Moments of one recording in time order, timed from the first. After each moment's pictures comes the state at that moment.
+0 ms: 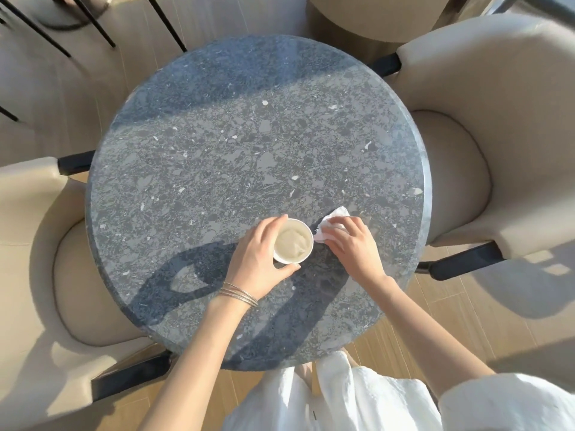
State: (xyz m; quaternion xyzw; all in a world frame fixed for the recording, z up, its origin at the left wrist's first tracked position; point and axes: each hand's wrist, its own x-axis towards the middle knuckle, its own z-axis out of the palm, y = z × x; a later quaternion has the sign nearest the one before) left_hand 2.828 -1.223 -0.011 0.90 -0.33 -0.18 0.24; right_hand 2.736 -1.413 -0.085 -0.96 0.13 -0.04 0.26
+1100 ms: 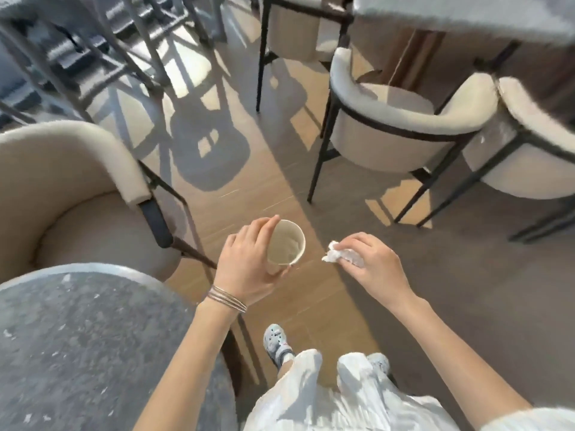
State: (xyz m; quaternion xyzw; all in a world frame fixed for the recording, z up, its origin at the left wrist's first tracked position) left_hand 2.534 -1.282 0.076 0.28 -0.94 -0.18 0.07; right_hand 2.357 -1.122 0.054 -0.50 0.81 -0.27 0.12
